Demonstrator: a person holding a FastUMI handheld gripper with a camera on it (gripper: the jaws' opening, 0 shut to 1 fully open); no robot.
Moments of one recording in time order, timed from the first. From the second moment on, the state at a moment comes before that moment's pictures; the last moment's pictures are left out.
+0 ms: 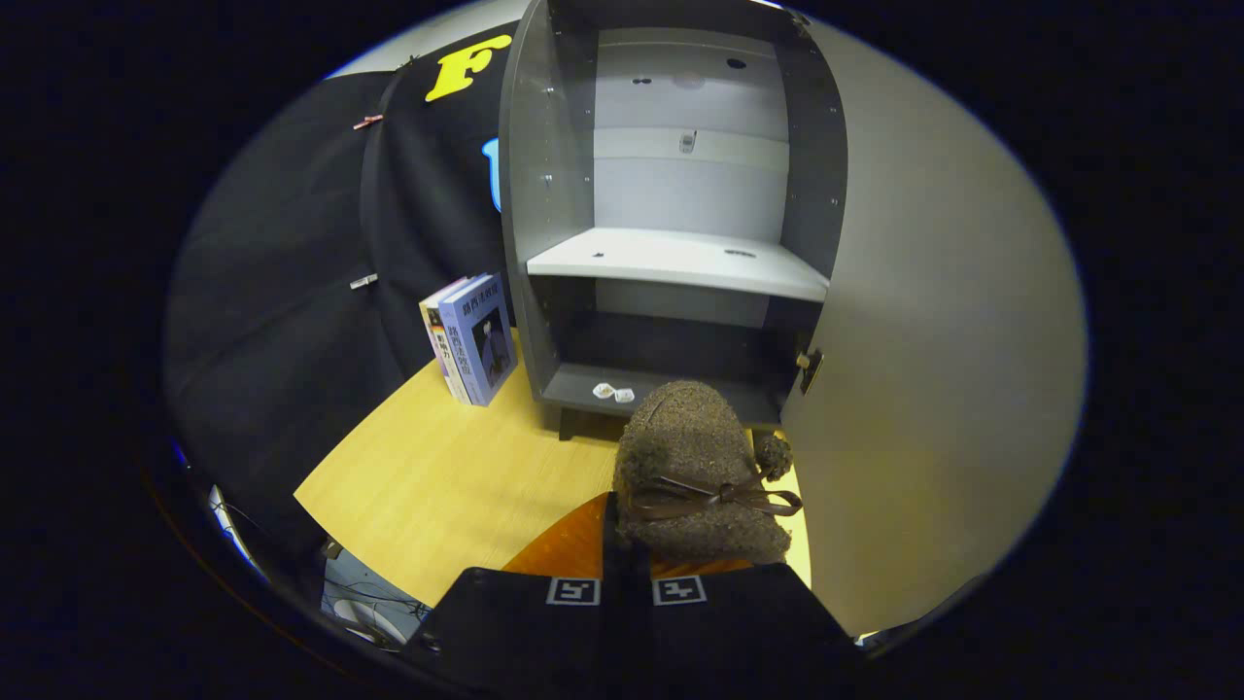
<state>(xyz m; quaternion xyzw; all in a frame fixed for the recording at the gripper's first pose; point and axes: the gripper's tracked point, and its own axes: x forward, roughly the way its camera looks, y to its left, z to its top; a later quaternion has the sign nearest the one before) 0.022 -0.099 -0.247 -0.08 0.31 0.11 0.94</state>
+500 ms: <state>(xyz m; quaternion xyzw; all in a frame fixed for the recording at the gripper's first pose) 0.146 -0.073 -0.154 -0.07 0.24 0.07 0.97</state>
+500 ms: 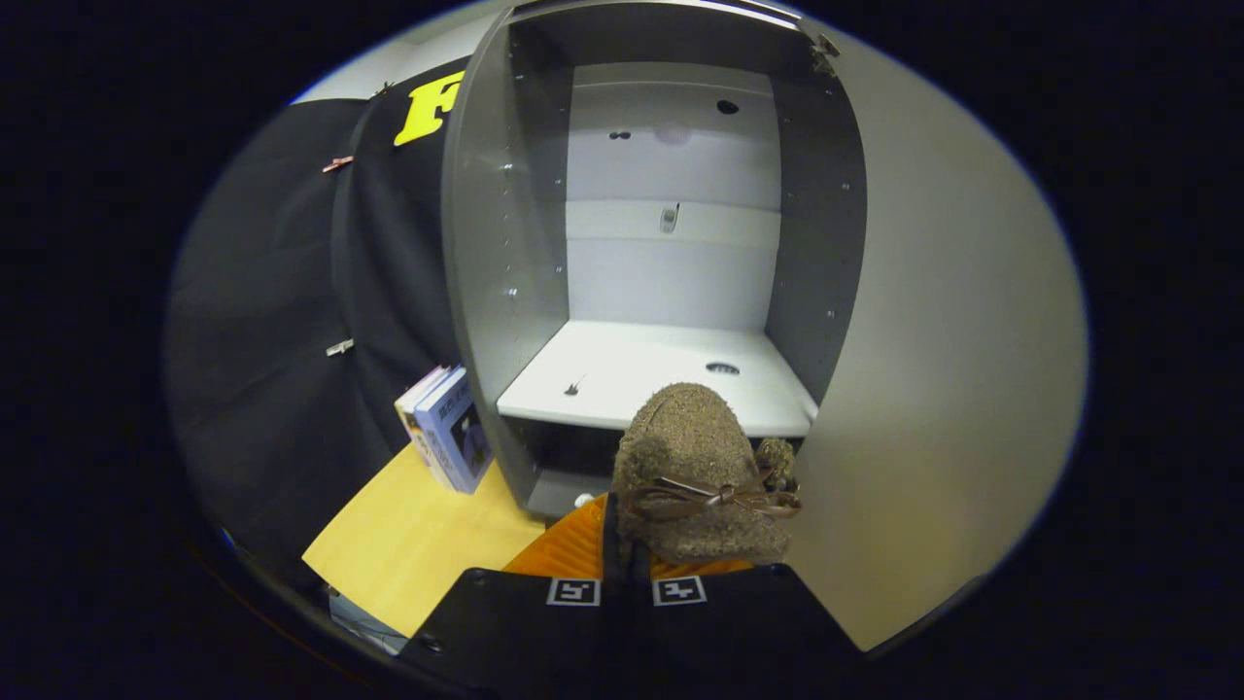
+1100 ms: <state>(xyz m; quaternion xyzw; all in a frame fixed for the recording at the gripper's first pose) 0.337 -0.062 -0.153 -0.05 0.24 0.01 0.97</state>
